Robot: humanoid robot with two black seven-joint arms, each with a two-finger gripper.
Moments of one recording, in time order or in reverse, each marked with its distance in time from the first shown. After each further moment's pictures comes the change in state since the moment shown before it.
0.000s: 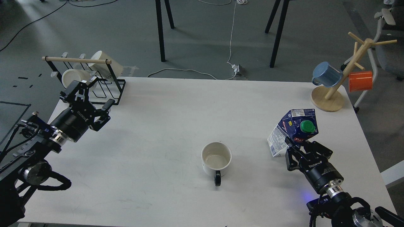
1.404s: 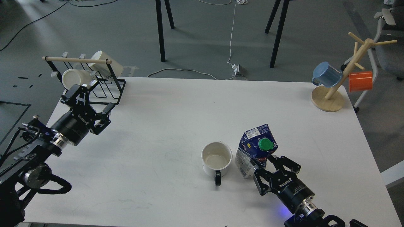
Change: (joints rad) left arm 0.016 -0.002 0.002 0.002 0.000 0.000 0.000; right arm -0.041 0.113 -0.061 -0.003 -0.159 0.000 -0.051
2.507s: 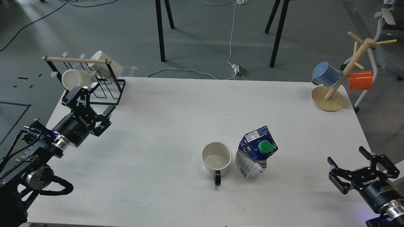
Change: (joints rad) left arm 0.002 -0.020 -0.005 0.023 -0.001 0.000 0.000; right arm -0.238 -0.320 0.456 0.089 0.018 0.000 0.028
